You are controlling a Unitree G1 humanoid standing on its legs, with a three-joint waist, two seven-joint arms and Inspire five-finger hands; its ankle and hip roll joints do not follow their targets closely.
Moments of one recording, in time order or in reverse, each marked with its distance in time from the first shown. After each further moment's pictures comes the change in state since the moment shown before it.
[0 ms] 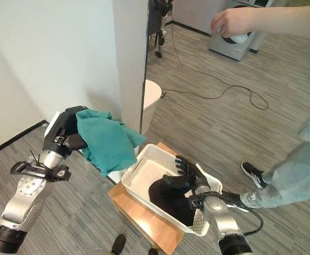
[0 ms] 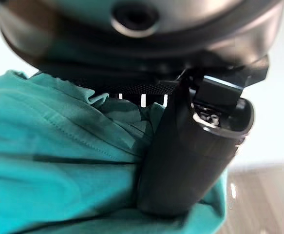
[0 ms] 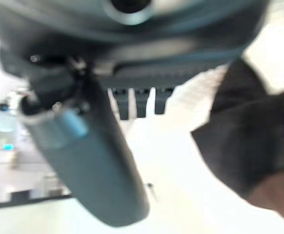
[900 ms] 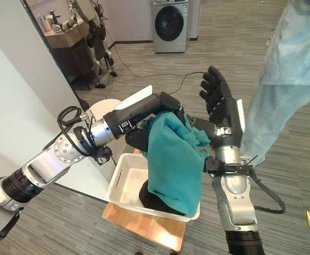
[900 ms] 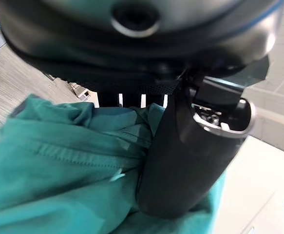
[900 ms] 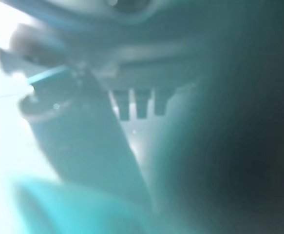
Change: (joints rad) left arm -0.531 0.042 -0.471 0.026 0.106 -0.059 -0.149; right arm 0.058 0.022 -0.284 -0.625 0.018 -0.182 -0.135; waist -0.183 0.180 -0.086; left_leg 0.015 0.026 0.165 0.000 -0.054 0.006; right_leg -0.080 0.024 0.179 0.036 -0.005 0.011
